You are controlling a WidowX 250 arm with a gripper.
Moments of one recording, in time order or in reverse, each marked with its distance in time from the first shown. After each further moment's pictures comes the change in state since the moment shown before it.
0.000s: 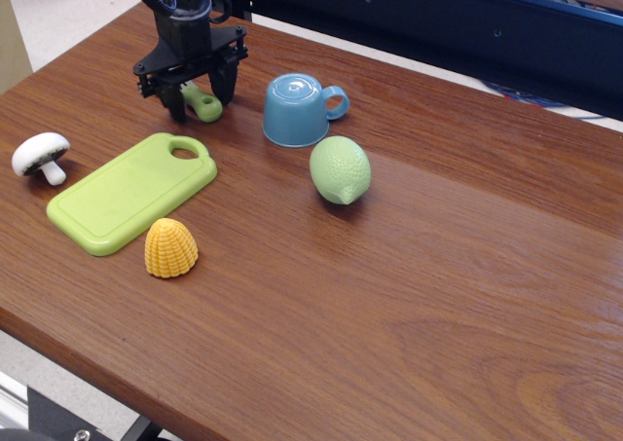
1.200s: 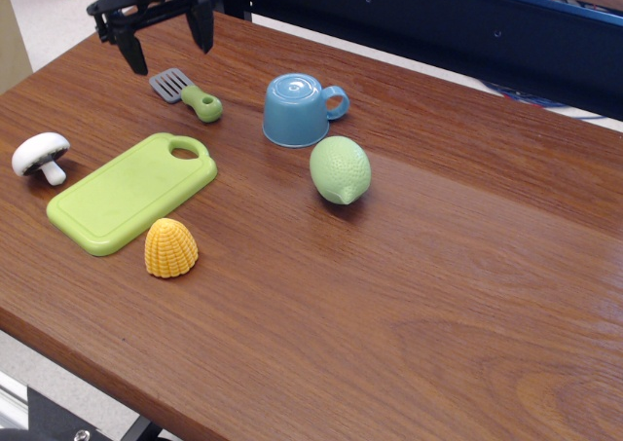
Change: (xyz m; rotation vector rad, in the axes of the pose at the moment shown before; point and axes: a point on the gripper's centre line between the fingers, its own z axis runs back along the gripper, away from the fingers) arm 0.019 0.012 0.045 -0.052 0.086 -0.096
